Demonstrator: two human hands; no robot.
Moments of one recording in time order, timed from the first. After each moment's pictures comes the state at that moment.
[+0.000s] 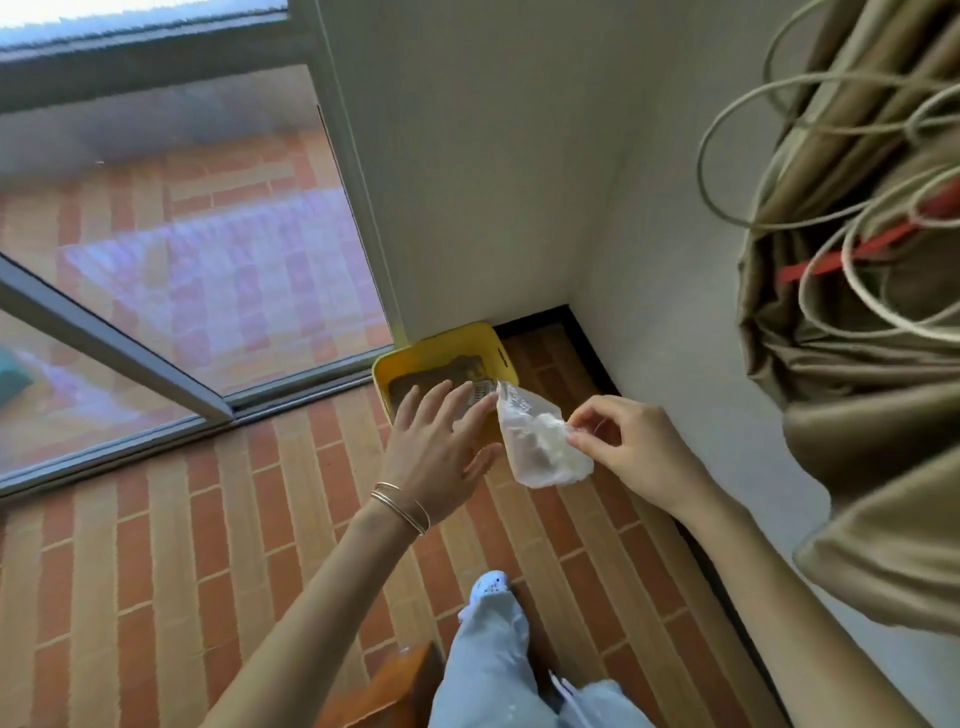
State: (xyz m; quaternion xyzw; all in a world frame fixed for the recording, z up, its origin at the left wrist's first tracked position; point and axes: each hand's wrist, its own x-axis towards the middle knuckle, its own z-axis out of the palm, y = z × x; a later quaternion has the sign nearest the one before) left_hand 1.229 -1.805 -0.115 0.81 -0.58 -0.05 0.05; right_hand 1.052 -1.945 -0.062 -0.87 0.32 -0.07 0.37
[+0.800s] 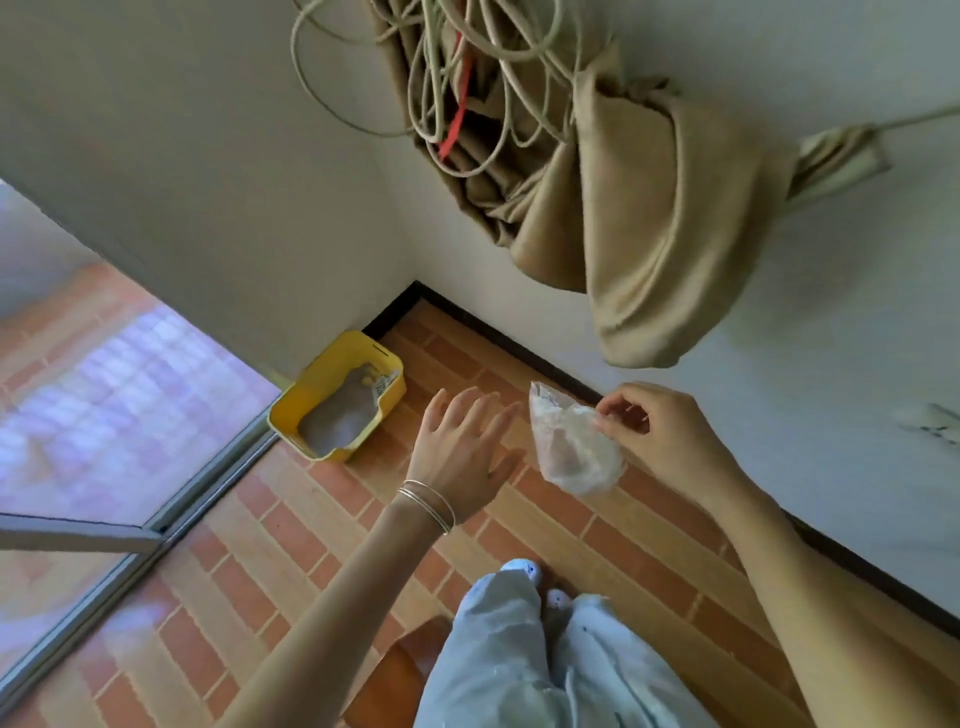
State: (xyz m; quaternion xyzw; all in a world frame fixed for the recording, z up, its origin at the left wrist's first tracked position) left_hand 0.973 -1.787 -0.093 0.60 -0.80 -0.03 0.01; right_hand 0.746 -1.829 -0.061 -0.74 0.54 -0.18 0.35
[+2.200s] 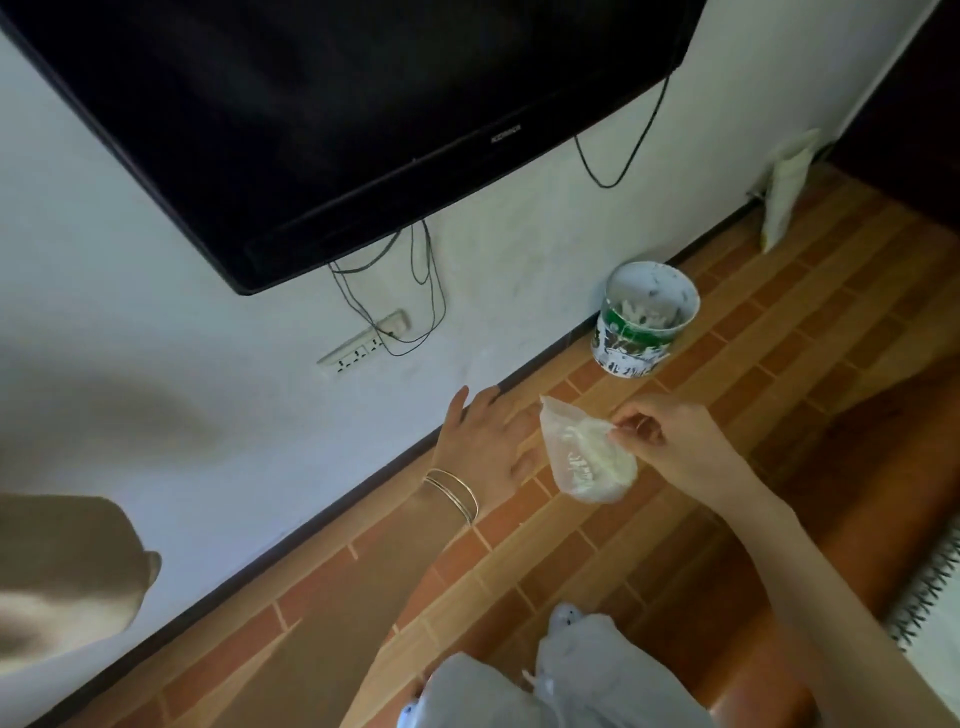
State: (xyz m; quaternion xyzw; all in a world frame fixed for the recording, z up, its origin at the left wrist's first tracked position) left_hand 0.450 -1.670 -0.085 -0.04 -1.00 -0.05 -0.02; right_hand 0.365 -1.457 -0.052 -0.29 0.90 -0.28 0.14
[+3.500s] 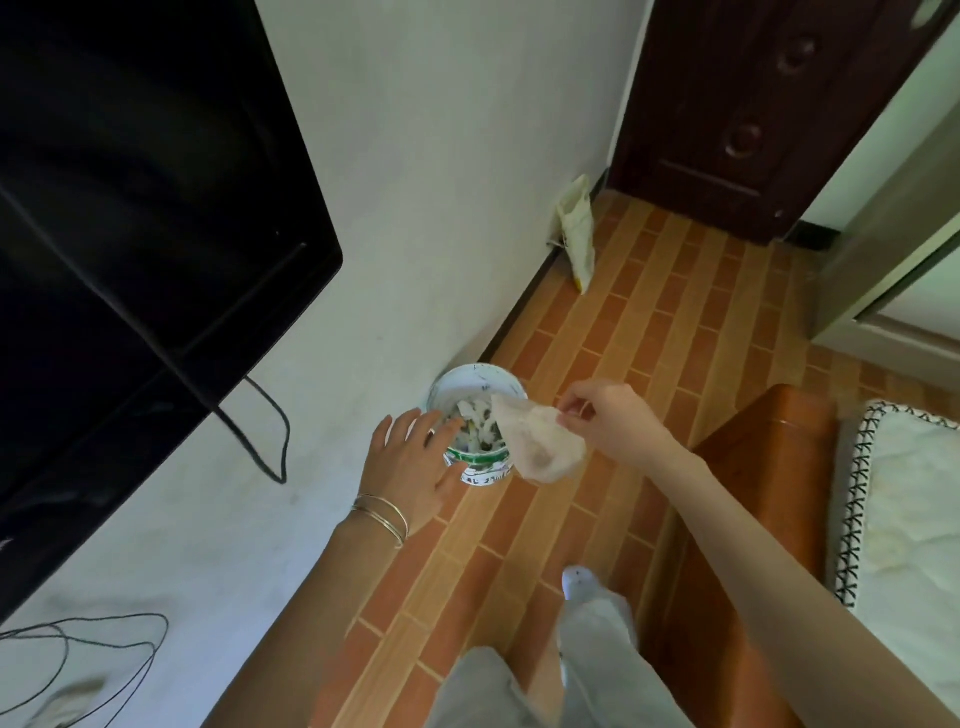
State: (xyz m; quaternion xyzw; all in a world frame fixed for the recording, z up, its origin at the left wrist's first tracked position) left_hand -0.052 -1.529 -0.110 -0.14 -0.99 -0.02 0.01; right_hand -0.098 -1.275 -0.072 -0.11 0.95 -0.26 0.10
